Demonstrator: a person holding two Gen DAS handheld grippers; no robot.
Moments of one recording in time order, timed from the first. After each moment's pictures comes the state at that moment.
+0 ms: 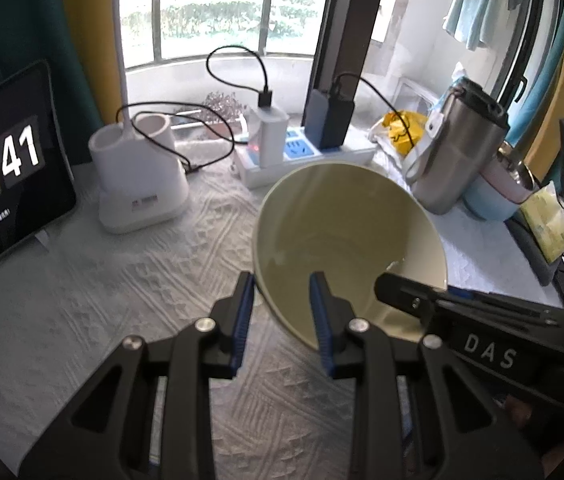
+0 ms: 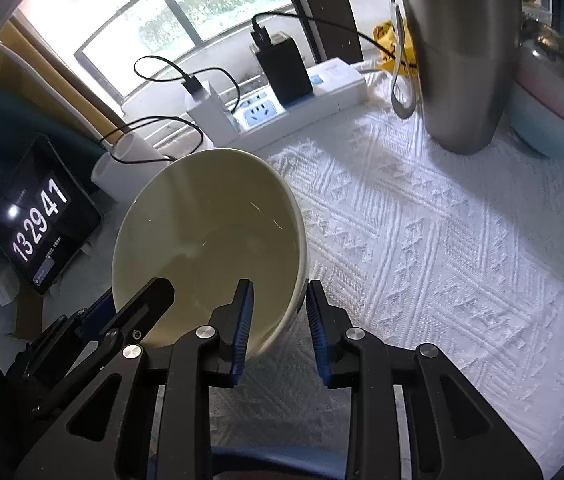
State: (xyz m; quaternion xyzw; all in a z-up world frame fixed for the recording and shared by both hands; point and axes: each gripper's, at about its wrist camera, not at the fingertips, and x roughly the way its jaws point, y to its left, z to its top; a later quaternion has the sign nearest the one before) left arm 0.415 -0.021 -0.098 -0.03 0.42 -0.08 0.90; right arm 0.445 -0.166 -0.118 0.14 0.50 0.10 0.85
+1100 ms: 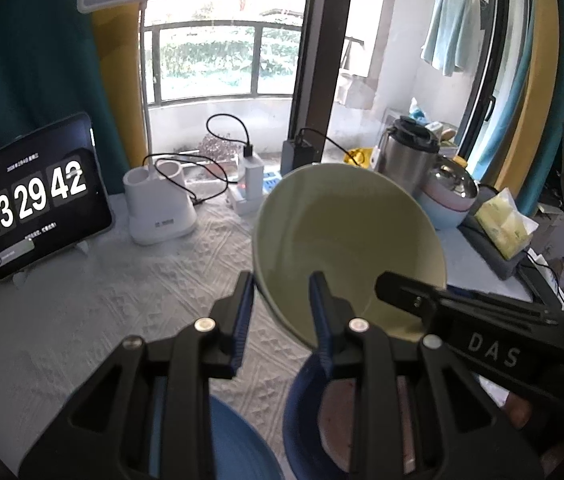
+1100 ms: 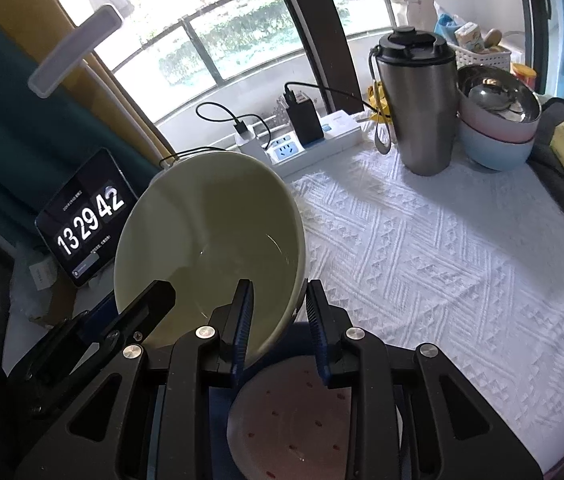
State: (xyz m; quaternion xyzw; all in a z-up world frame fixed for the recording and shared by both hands) left arm 0.325 -0.028 -0.038 -0.03 0.35 -0.09 0.93; right arm 0.355 -0.176 -0.052 0.14 0.43 0.12 0.88
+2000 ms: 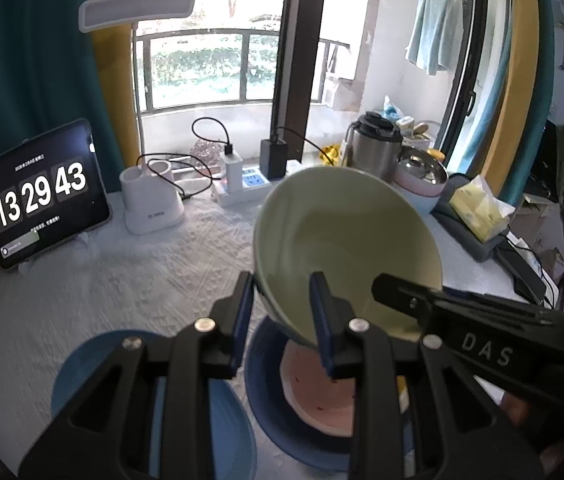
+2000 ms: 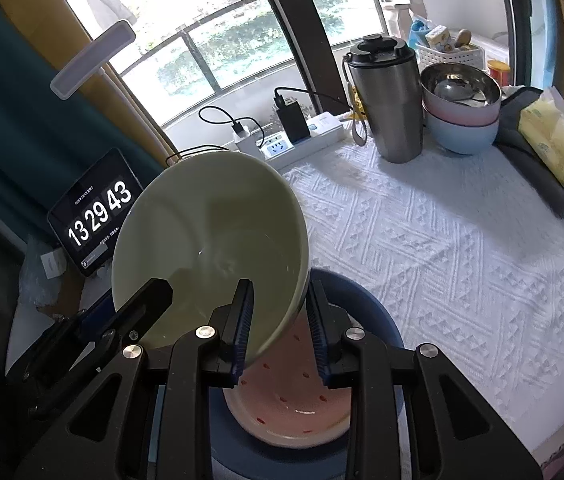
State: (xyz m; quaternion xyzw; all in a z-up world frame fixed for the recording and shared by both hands) left arm 0.277 -0.043 -0.031 -0.02 0.34 -0.11 0.93; right arm 0.302 -0.195 -0.046 0.15 0.42 0.11 0.89
